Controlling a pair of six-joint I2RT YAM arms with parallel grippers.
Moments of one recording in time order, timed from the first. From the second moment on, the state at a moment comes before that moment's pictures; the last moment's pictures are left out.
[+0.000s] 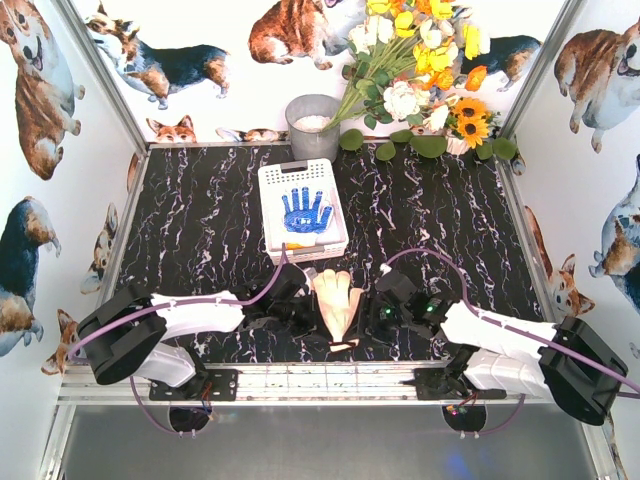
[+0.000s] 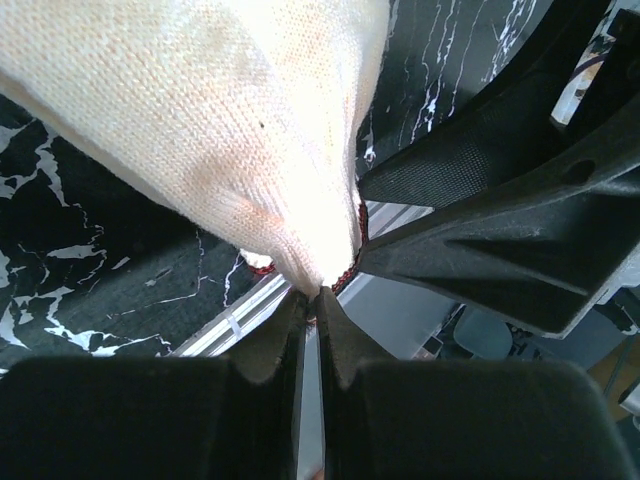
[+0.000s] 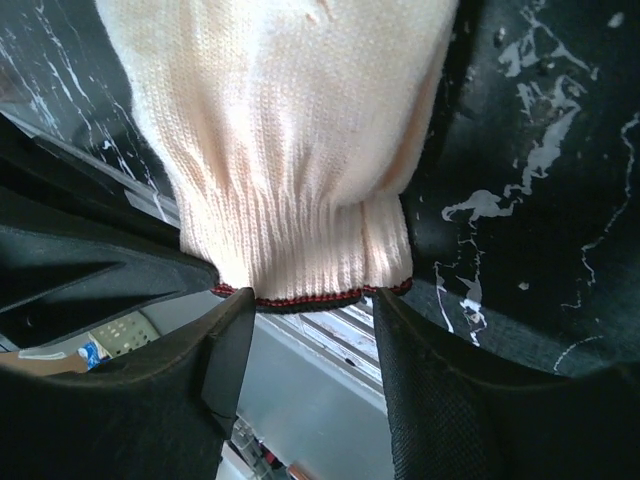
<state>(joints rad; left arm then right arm) -0.94 1.39 0.53 0.06 0.42 -1.14 0.83 1.08 0.39 -0.24 -0.33 1.10</state>
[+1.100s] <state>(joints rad) -0.94 1.35 0.53 0.11 0.45 -1.22 0.83 0.96 0.28 -0.08 -0.26 1.29</state>
